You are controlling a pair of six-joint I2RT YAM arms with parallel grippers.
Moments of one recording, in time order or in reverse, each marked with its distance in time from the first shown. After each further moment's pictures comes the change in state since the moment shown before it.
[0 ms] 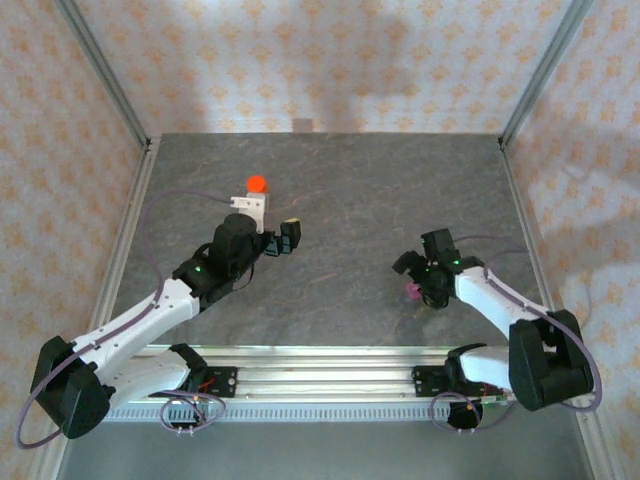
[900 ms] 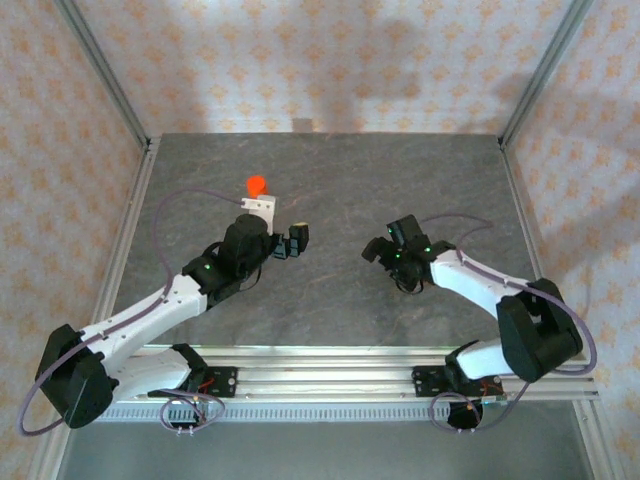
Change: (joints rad) left arm -0.046 0.061 0.018 0.000 -0.008 -0.015; right arm 0.196 0.121 0.145 0.086 0.024 0.044
